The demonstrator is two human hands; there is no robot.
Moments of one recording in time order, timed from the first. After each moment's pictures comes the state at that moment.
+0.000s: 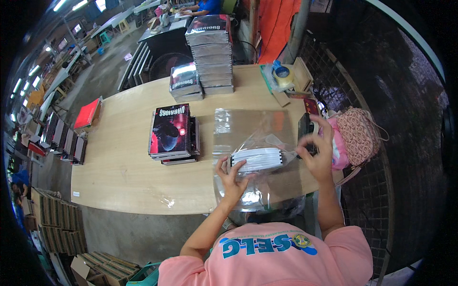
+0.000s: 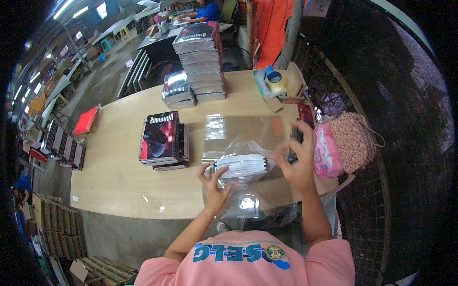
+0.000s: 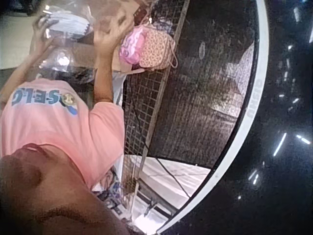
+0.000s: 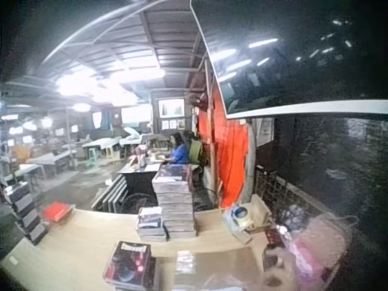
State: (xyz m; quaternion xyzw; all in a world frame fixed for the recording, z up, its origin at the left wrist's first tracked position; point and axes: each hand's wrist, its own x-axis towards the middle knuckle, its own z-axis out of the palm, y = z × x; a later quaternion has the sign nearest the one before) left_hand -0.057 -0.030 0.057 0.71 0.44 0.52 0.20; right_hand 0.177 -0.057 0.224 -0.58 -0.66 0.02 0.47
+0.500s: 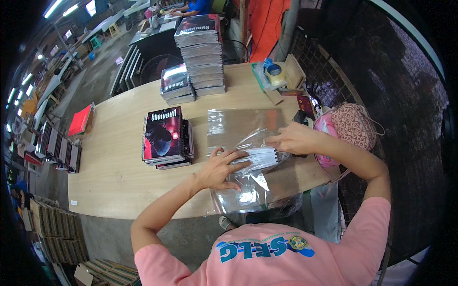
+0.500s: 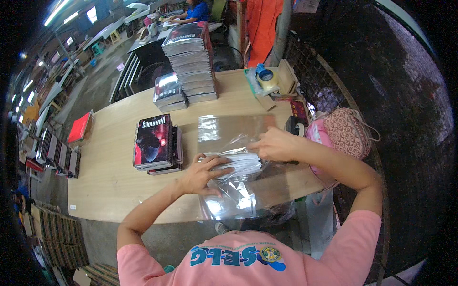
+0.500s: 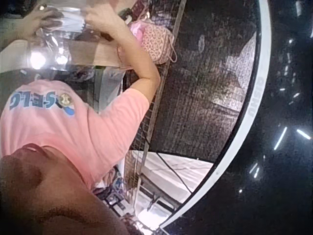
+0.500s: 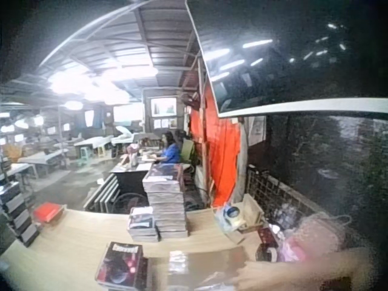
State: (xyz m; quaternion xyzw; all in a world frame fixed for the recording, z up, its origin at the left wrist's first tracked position) left_hand -0.098 0.058 0.137 0.98 0.11 0.11 0.14; right_hand 0.205 0.019 0.228 -0.31 -0.94 -0.04 -0.14
